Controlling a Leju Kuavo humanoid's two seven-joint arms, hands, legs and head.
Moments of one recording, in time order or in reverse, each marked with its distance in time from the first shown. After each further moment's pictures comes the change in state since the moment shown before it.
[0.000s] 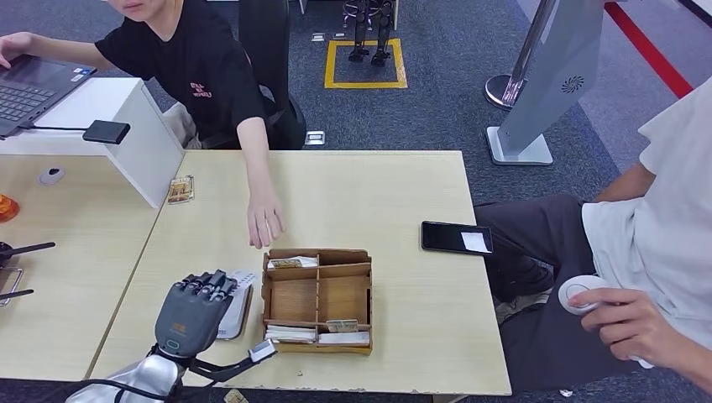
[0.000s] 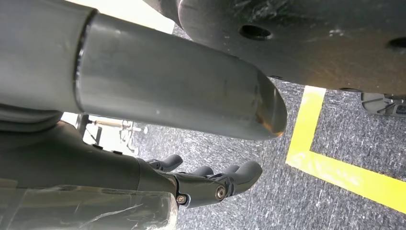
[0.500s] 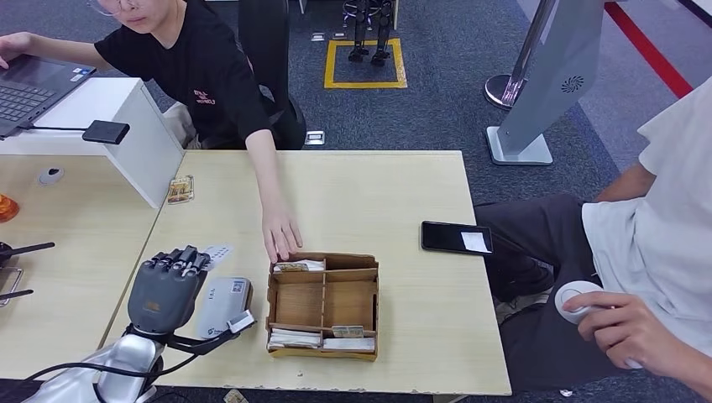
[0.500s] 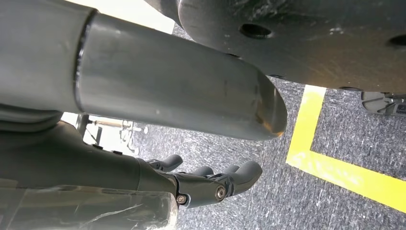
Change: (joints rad) left arm -0.021 0.053 0.093 -0.009 0.001 -0.002 0.000; right arm 0.000 0.000 0.000 0.000 0.000 -0.001 0.000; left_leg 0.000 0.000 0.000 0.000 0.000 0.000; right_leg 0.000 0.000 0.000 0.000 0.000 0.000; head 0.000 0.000
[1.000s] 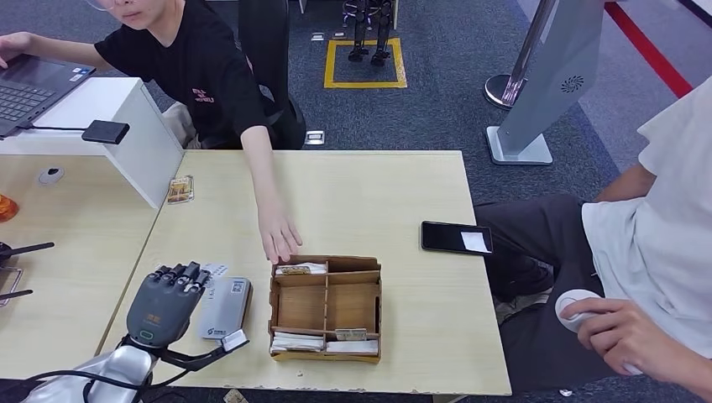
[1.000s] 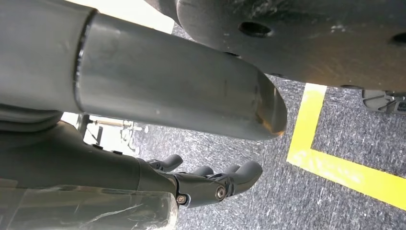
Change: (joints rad) left arm -0.009 0.066 -0.103 0.020 0.000 -0.030 0.000; right arm -0.001 -0.005 0.000 0.022 0.001 -0.019 0.002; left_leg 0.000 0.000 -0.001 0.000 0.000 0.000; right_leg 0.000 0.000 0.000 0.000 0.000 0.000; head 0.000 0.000
